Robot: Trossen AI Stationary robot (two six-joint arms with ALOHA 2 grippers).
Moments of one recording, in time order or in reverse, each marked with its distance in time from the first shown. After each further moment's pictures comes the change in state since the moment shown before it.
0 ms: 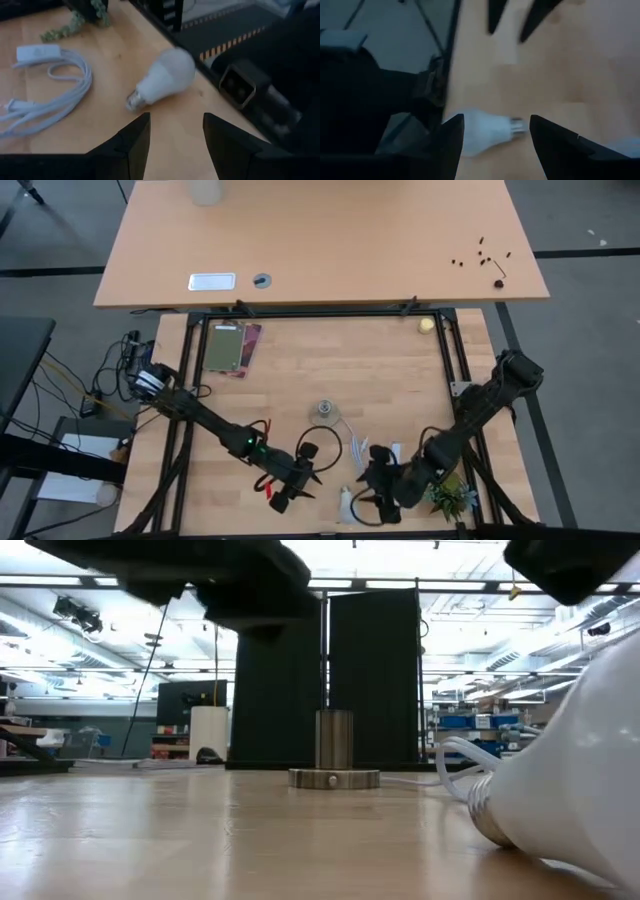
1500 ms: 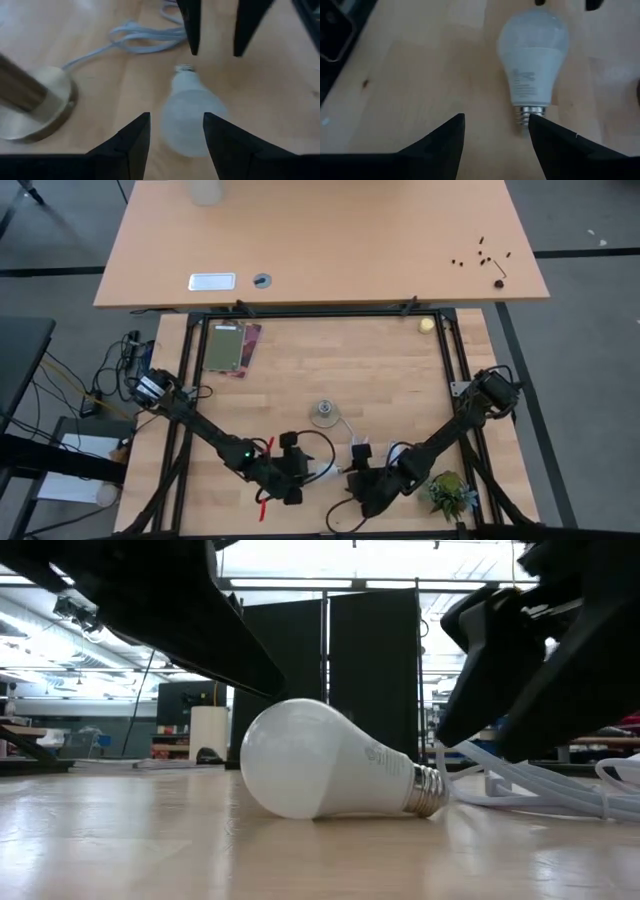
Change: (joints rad) left arm -0.097 0.032 0.069 -0.315 -0.563 -0.457; right arm -0.079 0.249 0.068 -0.016 0.100 -0.284
